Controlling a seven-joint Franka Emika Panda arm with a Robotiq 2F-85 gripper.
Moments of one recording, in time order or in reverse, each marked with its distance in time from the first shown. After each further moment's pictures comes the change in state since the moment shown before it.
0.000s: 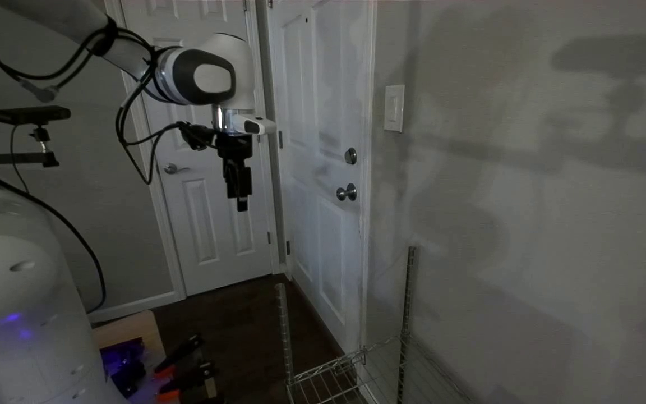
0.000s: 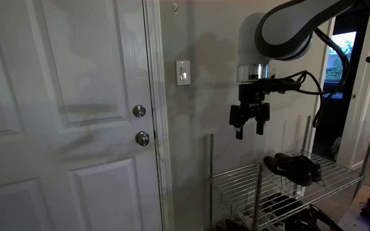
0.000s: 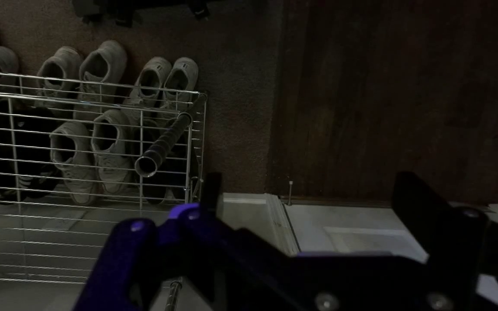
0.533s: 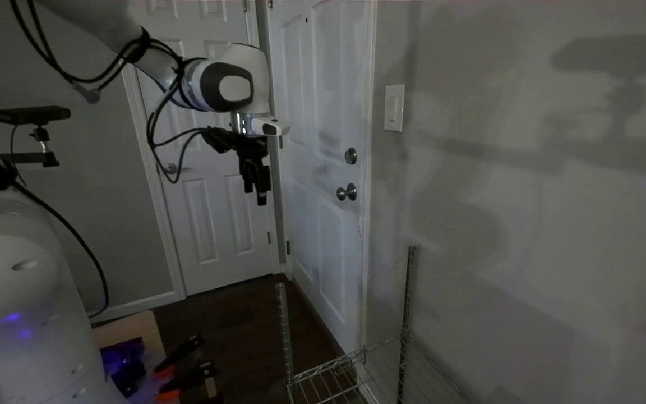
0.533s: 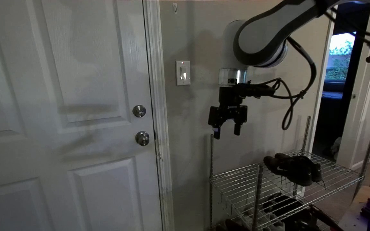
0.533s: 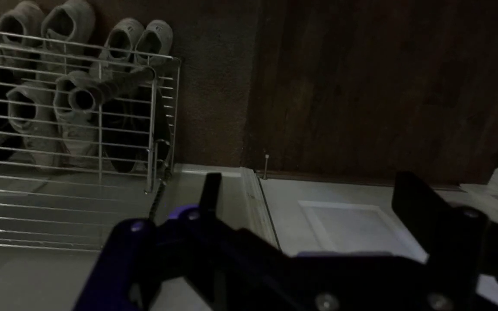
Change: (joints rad) arm 0.010 0.195 0.013 0.130 -0.024 0.135 -0.007
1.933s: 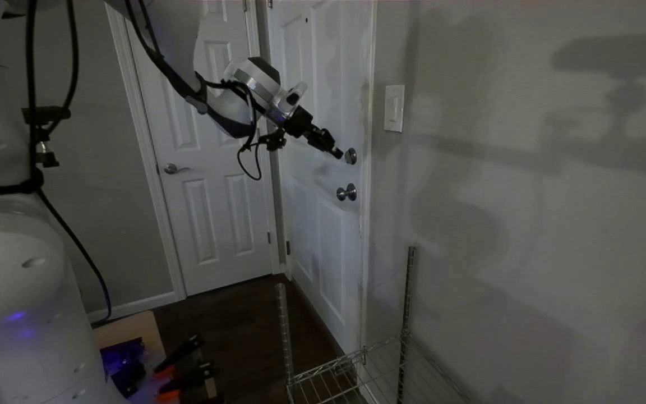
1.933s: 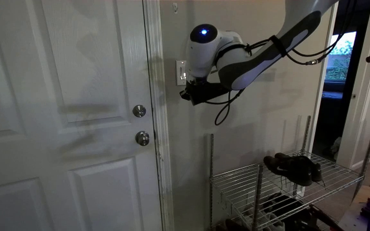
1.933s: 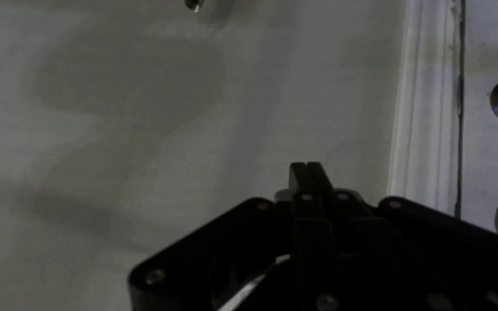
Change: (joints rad) arm 0.054 0.317 -0.052 0.367 -1.333 0.169 0.993
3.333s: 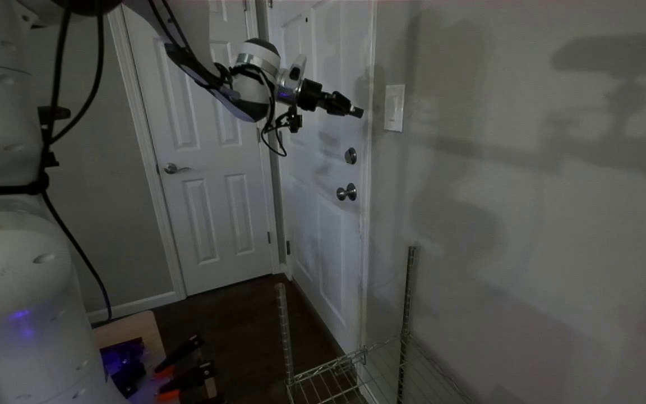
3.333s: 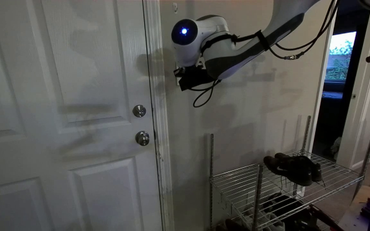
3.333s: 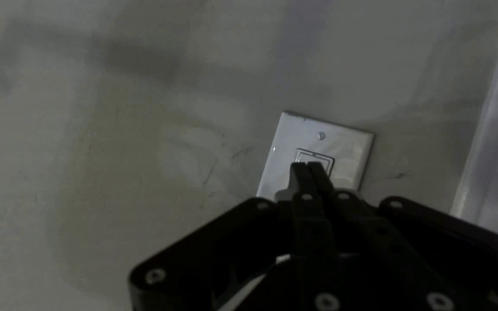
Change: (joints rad) arm 0.060 0.085 -0.011 0.219 -0.296 -0.264 0.185
